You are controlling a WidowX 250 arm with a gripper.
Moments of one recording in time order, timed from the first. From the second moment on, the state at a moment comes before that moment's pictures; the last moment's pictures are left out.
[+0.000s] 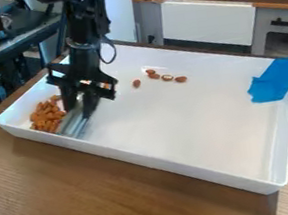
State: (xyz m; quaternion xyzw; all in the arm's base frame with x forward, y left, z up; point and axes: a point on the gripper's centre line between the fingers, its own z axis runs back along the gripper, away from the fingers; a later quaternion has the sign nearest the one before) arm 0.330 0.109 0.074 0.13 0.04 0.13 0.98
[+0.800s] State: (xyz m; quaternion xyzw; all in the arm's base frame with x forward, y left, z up) arm 0.387 0.010 0.130 -0.02 -0.01 0.15 0.99
